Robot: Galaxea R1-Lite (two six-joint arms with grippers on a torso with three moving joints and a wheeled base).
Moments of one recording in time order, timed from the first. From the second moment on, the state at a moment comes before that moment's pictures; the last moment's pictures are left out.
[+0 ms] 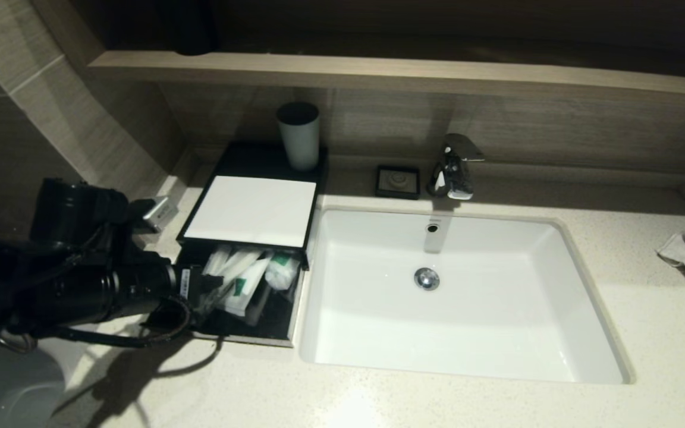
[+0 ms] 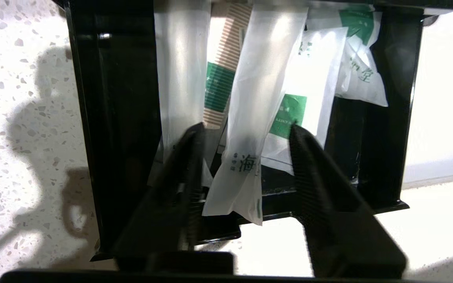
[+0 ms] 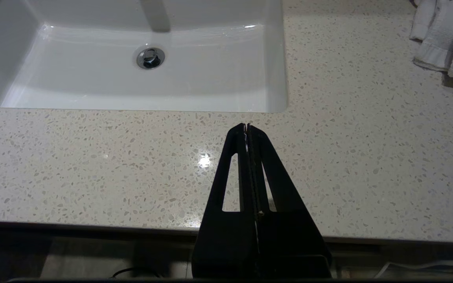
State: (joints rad) left arm -0.25 1.51 -0.80 -0.12 -0.13 -0.13; right arm 0.00 0.00 0.00 0.00 -0.01 0.04
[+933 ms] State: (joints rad) left arm -0.25 1.50 -0.81 -0.15 -0.13 -0.12; right arm 0.00 0.00 0.00 0.00 -0.01 0.04
